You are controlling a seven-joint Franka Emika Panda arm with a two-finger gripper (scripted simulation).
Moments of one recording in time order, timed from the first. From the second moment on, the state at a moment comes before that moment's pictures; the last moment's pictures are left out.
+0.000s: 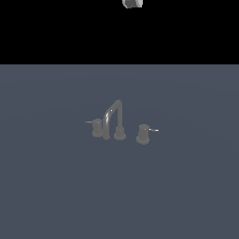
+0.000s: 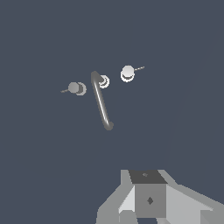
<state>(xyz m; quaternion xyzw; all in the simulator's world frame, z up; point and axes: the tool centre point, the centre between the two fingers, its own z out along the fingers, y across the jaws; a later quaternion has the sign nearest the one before) -0.135 -0.022 0.389 -0.97 0.25 0.04 0.06</state>
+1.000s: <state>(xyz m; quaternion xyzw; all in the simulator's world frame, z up) -0.019 -0.063 0.238 -0.83 0.56 0.05 0.06</state>
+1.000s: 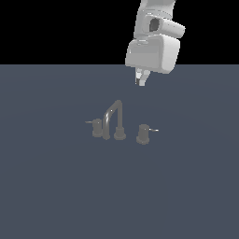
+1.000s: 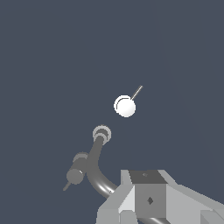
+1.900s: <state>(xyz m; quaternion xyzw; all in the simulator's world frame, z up) 0.019 -0.120 0.091 -0.65 0.76 0.01 0.01</state>
